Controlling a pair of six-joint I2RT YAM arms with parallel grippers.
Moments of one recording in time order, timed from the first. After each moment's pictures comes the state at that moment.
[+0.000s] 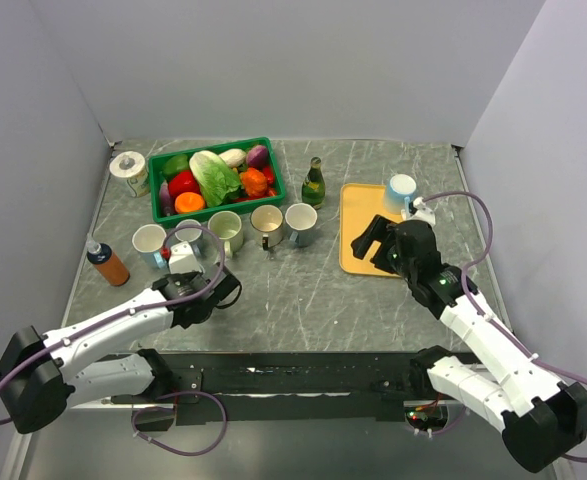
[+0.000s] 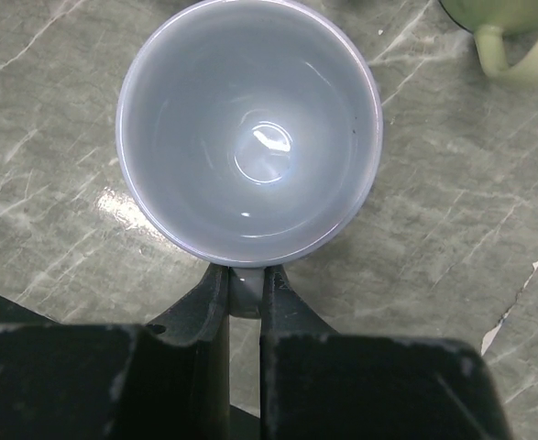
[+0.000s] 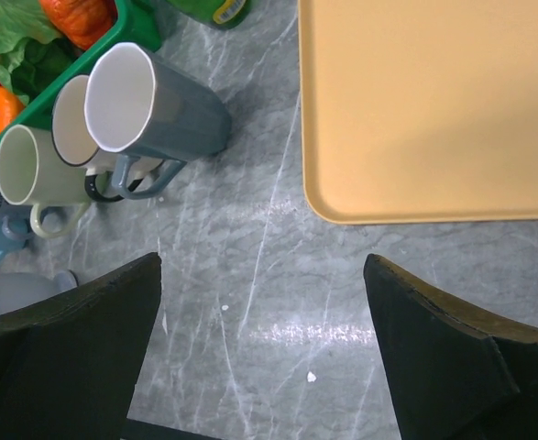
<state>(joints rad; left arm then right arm) -0.83 1.06 0.67 -0.88 -0.71 -1.23 0.43 0.87 0.74 -0.45 0.18 0.72</state>
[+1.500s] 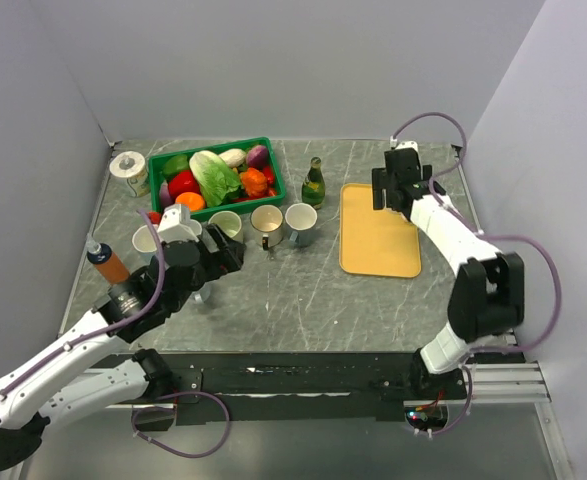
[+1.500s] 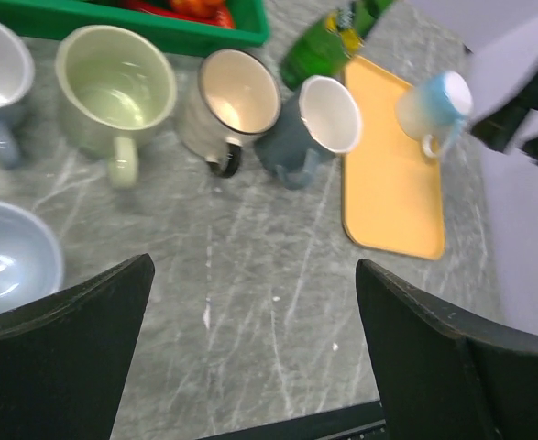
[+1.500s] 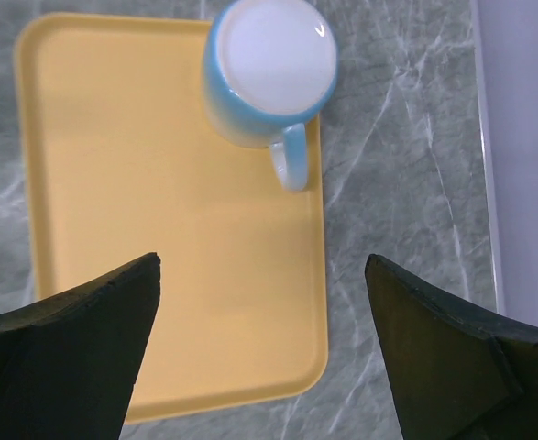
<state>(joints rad) -0.83 0.76 0.83 -0.51 -0.51 -0.86 0.21 1.56 1.27 -0.48 0.42 0.08</state>
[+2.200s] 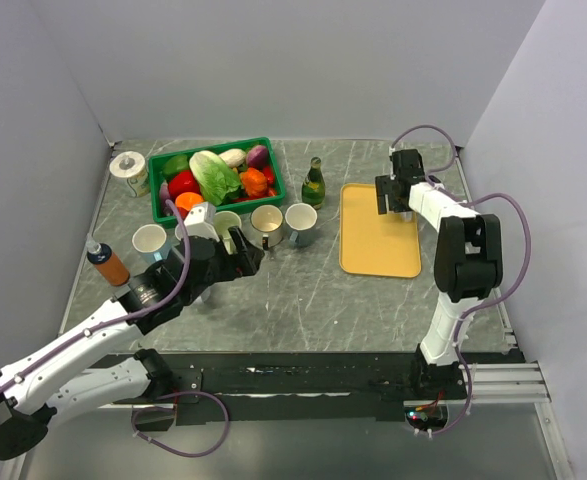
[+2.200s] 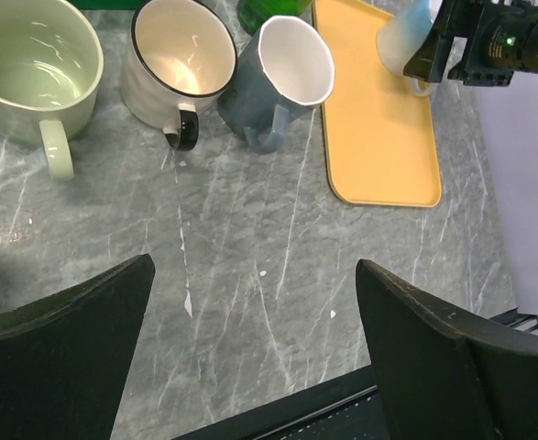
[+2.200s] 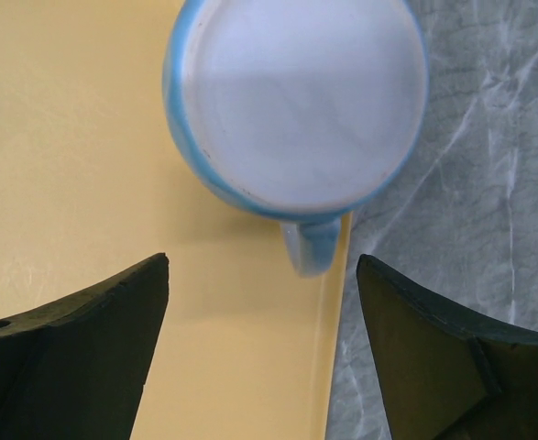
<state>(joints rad) -0.83 0.86 0.81 -0.39 -0.35 -0.78 0.07 1.90 1.38 -0.41 0.24 -0.05</state>
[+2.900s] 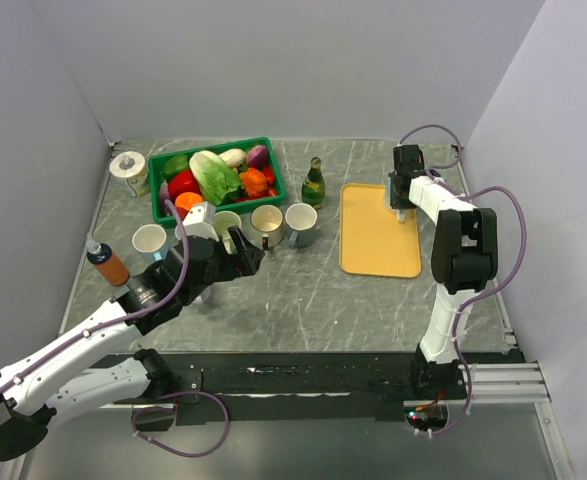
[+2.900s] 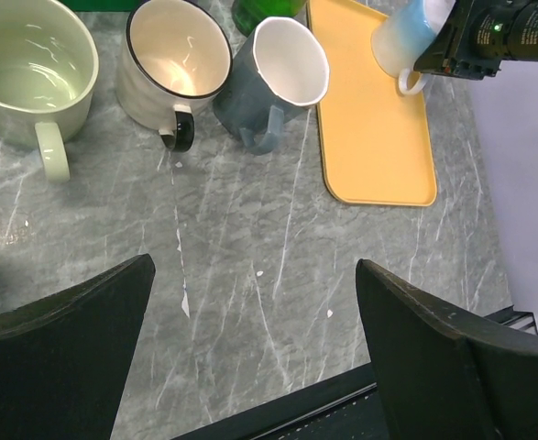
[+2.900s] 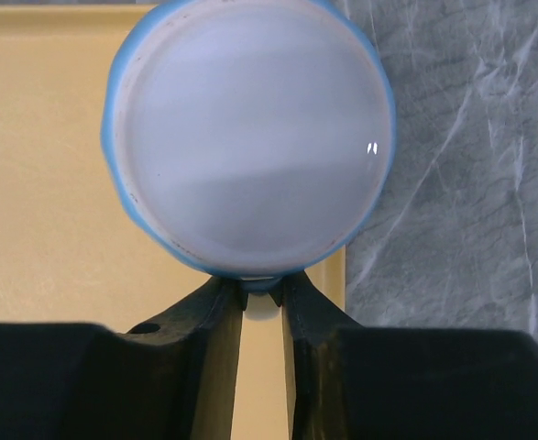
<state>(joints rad) -0.83 0.86 0.81 -0.38 -0.34 -0.77 0.05 1.99 1.48 -0.46 0.28 0.06</state>
